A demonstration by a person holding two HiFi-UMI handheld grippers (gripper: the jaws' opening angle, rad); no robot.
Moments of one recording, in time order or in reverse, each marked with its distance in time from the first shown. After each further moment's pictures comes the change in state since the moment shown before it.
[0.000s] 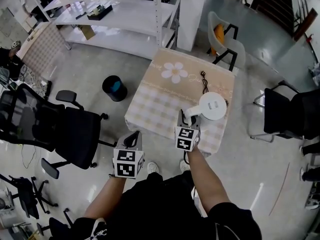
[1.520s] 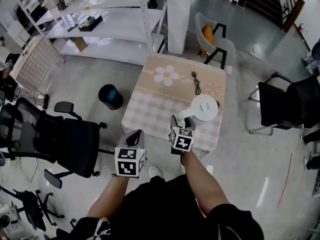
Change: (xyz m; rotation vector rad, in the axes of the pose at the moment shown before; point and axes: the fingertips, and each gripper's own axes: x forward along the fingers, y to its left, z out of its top) left arm 0.002 -0.029 0.029 0.016 -0.041 -0.070; right arm -0.016 0.003 -0.021 0.342 0.093 0.034
